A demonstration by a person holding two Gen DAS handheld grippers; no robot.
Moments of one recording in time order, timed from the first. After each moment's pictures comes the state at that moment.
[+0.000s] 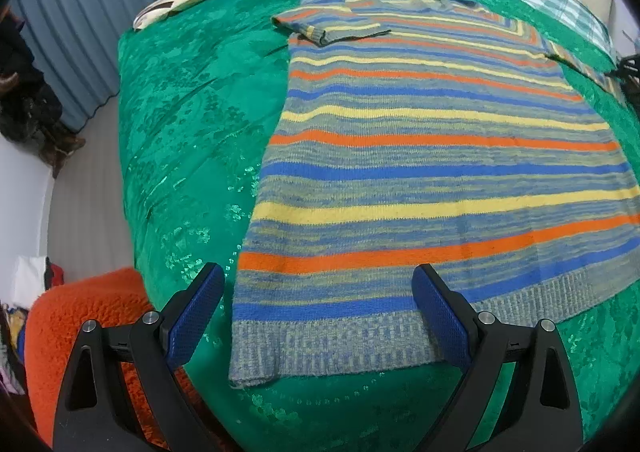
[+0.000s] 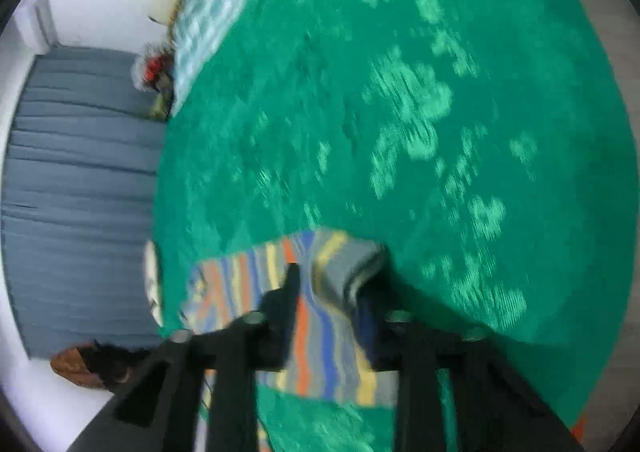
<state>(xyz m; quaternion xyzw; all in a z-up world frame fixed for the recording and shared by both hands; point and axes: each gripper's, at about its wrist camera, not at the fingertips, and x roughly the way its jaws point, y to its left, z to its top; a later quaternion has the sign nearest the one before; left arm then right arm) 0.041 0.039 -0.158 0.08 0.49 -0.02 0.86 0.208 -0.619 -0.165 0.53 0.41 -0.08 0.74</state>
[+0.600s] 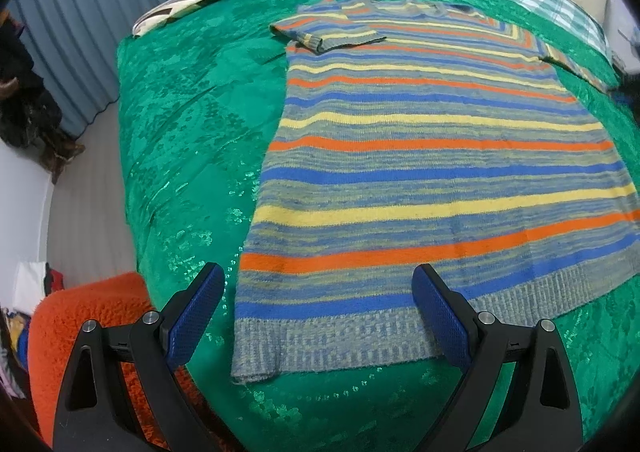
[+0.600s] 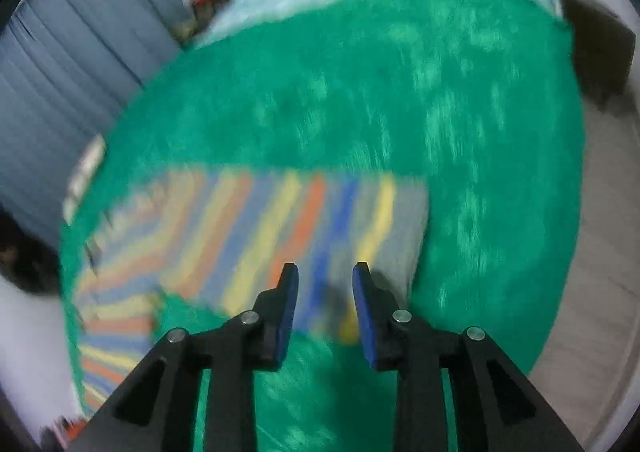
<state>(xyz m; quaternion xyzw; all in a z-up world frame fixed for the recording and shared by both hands) 0.034 0.039 -0.152 0.08 0.48 -0.02 0.87 0.199 -0.535 -0.133 0.25 0.50 -0.10 0.83</state>
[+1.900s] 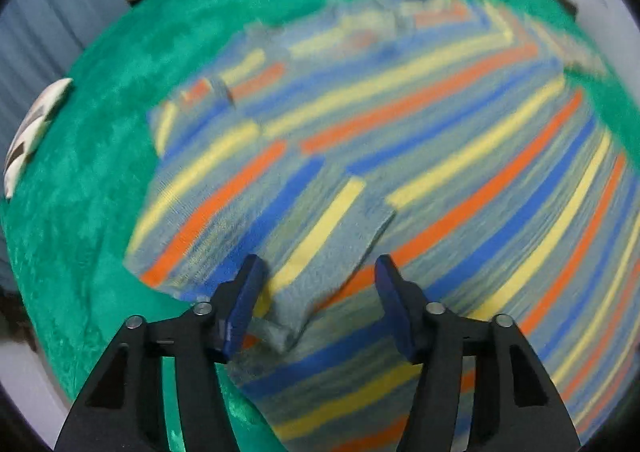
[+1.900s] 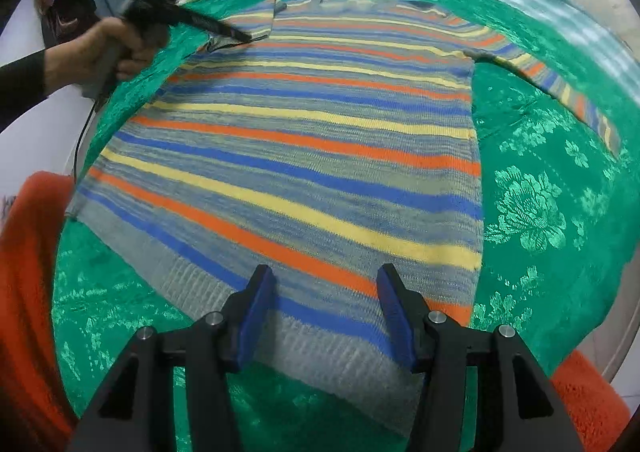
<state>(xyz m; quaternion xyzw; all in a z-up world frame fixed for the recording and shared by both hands) 0.300 -0.027 -0.170 0.24 0.49 -0.24 0.80 0.041 -0.196 -0.143 0.00 0.53 0.09 0.84</state>
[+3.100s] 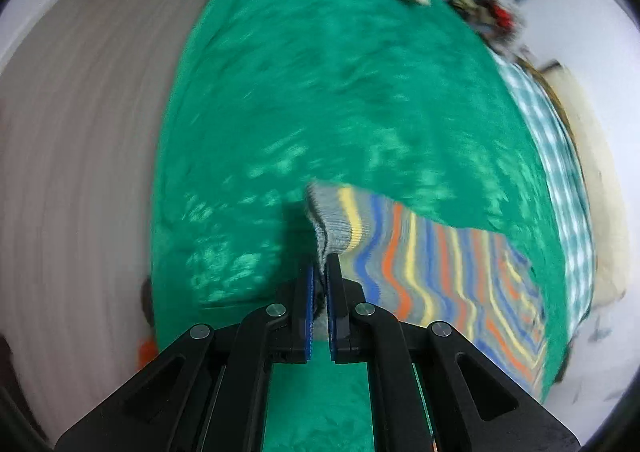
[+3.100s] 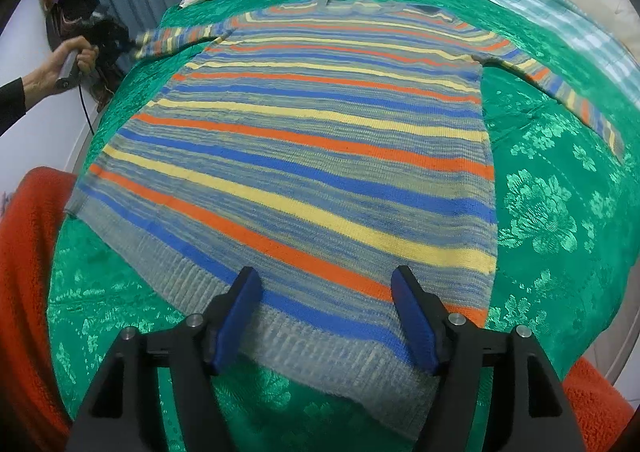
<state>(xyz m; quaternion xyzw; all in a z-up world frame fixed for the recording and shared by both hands) 0.331 0.330 -0.155 -0.33 0.51 0.06 0.79 0.040 -0.188 -0.147 0.00 0.52 0.10 0.85</state>
